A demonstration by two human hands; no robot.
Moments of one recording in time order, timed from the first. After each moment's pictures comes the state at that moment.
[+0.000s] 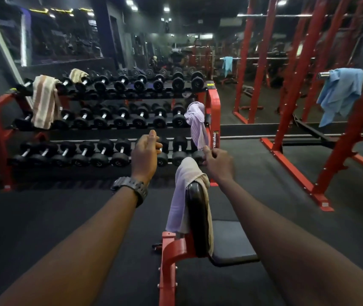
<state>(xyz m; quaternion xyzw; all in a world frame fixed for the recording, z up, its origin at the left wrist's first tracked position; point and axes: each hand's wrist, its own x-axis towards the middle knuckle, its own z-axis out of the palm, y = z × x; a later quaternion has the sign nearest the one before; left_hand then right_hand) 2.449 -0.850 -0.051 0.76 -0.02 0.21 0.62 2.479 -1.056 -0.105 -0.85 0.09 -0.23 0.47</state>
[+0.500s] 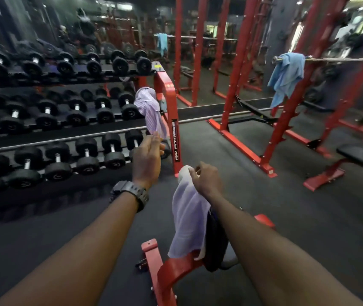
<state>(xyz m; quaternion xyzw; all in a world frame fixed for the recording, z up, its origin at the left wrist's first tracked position) 2.680 -0.798 -0.095 0.72 -0.17 0.06 0.67 2.633 -0.972 -0.182 -0.92 0.25 -0.19 0.25</state>
